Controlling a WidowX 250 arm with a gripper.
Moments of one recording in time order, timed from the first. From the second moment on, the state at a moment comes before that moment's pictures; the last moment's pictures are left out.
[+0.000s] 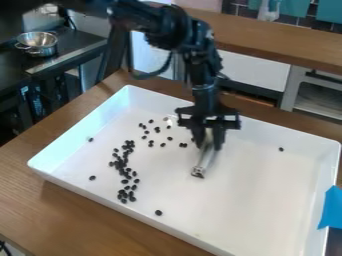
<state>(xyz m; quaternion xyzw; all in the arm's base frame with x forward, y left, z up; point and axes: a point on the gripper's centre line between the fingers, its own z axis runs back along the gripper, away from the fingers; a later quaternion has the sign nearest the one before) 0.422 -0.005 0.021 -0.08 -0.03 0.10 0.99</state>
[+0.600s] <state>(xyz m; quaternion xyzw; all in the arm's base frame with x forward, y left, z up) 0.383 0.085 0.018 -0.08 -0.03 0.15 0.99</state>
